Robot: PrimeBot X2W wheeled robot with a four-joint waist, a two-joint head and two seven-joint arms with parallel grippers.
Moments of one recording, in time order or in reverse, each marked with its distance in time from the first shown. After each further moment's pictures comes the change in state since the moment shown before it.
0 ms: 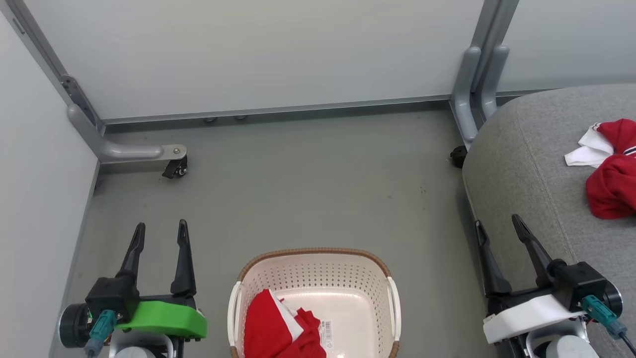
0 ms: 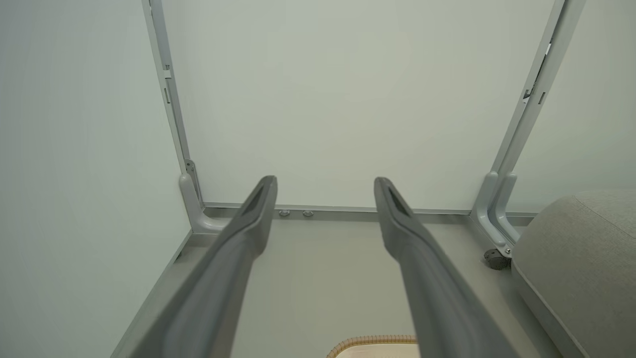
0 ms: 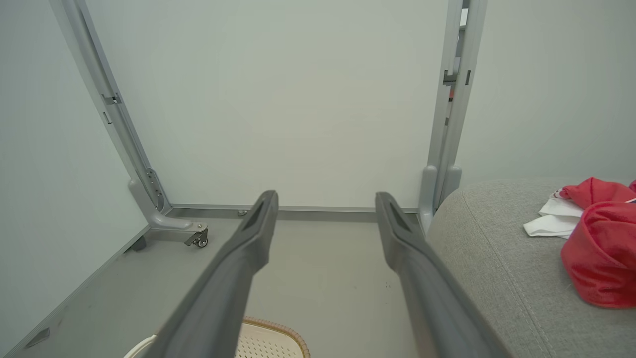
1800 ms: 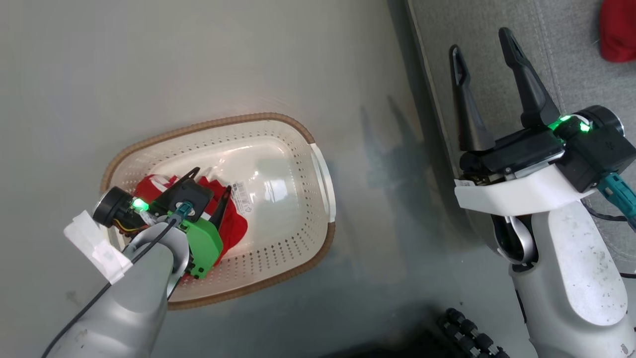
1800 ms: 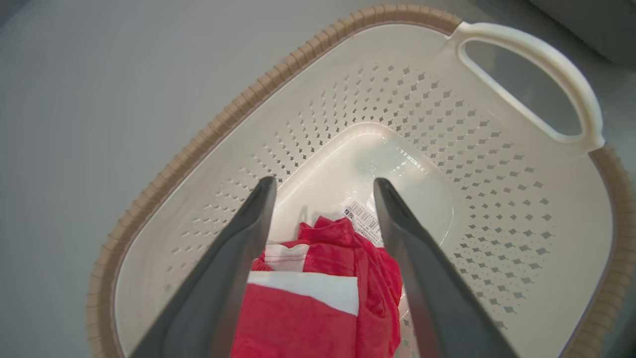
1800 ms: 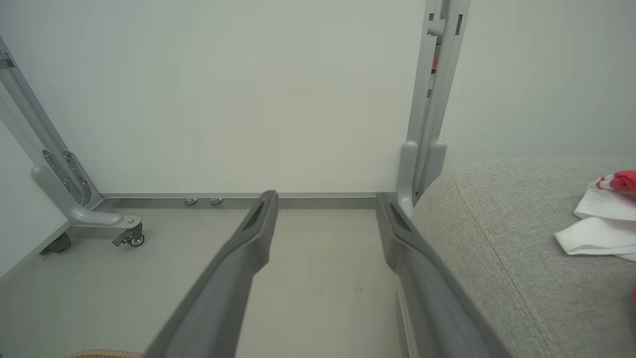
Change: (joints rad) left arm -0.640 0.158 -0.563 0.788 0.078 -0.058 0.000; right arm -0.463 -0.001 0.122 -0.139 0.019 0.000 0.000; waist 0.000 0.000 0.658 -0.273
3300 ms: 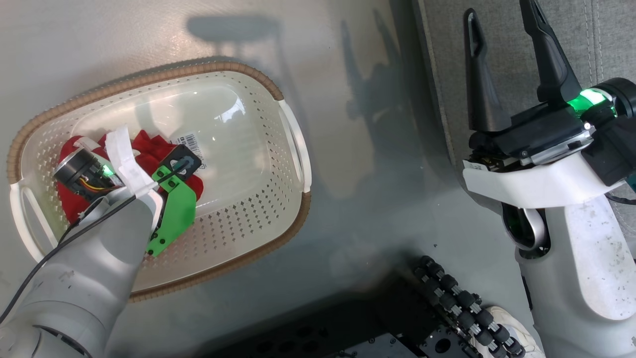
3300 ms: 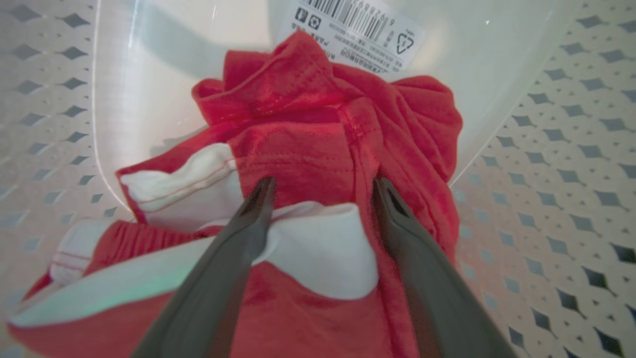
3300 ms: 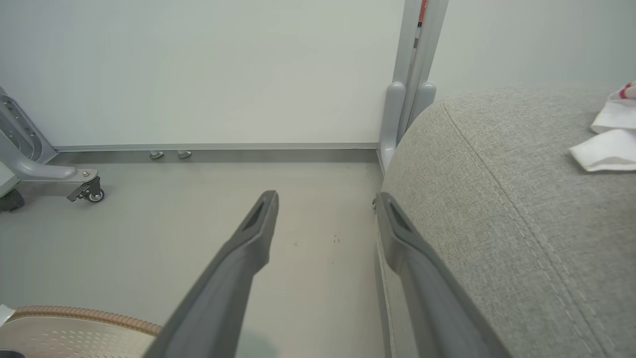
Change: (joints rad) left arm -0.286 0.008 -0.392 0.300 -0.081 0.000 0.455; right arm -0.049 0.000 -0.003 -0.083 0.009 0.000 0.000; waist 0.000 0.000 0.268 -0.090
